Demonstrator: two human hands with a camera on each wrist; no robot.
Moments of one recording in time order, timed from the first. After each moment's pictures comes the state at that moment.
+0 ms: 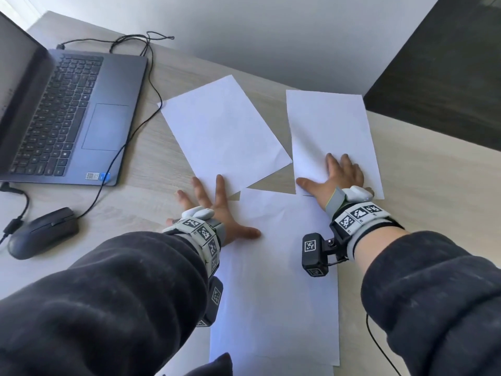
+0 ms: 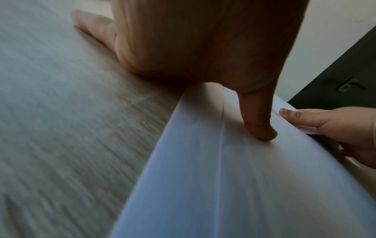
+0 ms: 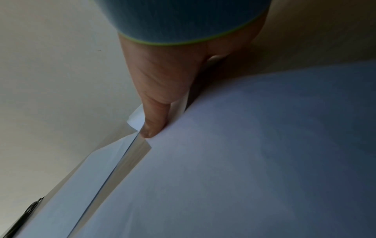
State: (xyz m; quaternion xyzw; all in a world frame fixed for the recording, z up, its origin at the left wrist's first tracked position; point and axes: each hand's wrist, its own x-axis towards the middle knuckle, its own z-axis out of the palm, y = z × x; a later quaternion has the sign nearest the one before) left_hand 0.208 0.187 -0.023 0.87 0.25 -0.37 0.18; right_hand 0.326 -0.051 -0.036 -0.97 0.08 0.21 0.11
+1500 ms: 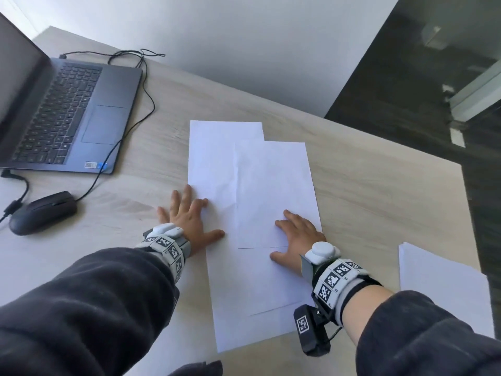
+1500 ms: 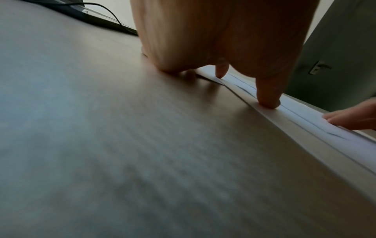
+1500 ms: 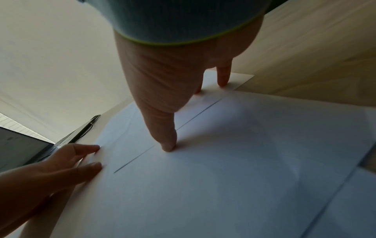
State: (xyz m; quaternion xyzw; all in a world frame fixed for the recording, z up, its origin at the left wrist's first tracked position) left_hand 0.136 0.197 -0.044 0.95 0.15 -0.21 0.19; right_hand 0.170 -0.080 -0.004 -0.94 -0.13 0.31 0.04
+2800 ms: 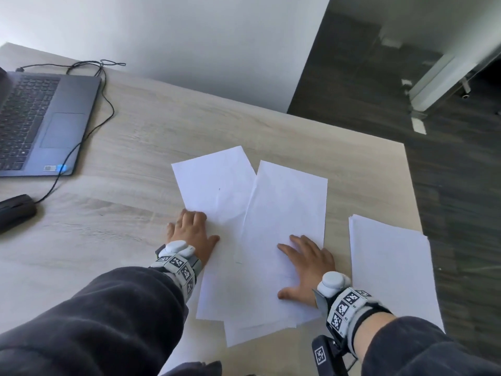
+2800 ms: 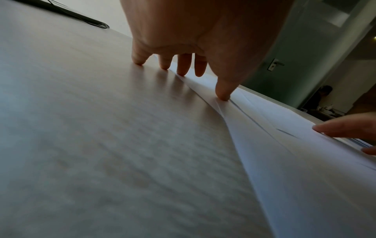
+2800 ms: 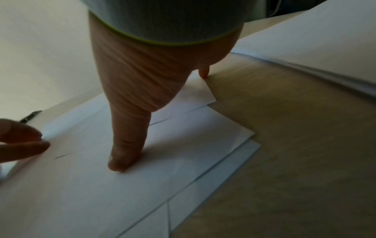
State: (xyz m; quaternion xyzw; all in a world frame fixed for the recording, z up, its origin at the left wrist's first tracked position) left_hand 0.093 0.080 -0.024 0.97 0.12 -0.13 0.18; right_hand 0.076 -0.211 -0.012 -0.95 -0.13 0.29 0.02
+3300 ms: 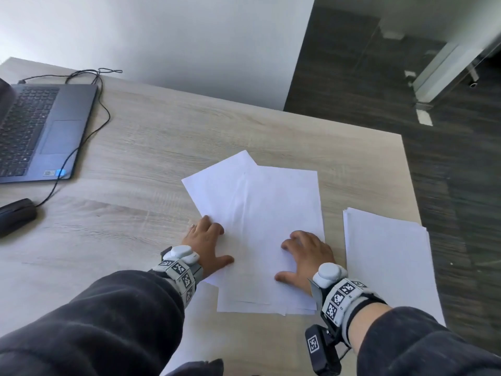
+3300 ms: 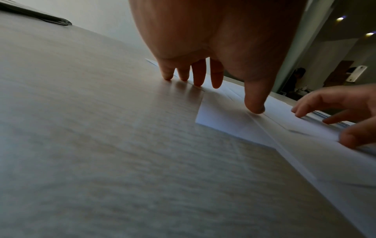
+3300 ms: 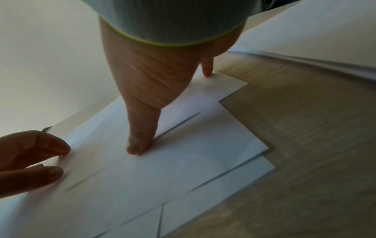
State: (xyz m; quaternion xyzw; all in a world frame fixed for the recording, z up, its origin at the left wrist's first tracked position) left_hand 0.076 0.048 -0.015 0.96 0.02 -0.22 0.18; right_hand 0.082 -0.228 -0.014 -0.96 -0.14 0.22 0.07
